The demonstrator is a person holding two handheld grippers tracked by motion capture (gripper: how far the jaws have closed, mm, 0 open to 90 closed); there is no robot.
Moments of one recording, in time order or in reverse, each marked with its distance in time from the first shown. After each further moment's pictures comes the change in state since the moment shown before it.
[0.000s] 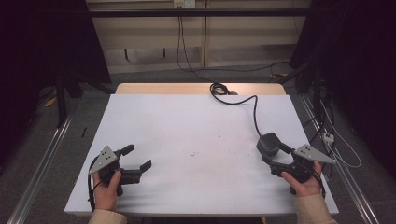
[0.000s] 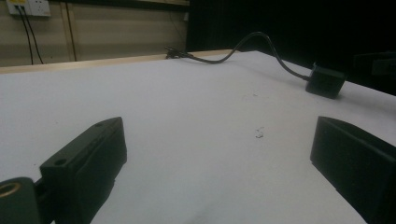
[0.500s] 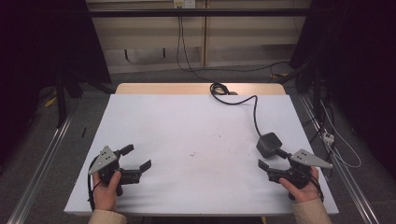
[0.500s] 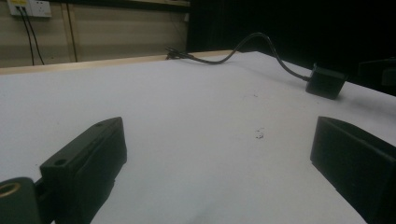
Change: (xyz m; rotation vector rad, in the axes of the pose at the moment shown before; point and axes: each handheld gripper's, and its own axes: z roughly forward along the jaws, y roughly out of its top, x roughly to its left) left arm 0.001 0.001 -0.001 -0.001 0.002 0.007; right arm 0.012 -0.008 -0.004 0.025 0.051 -0.015
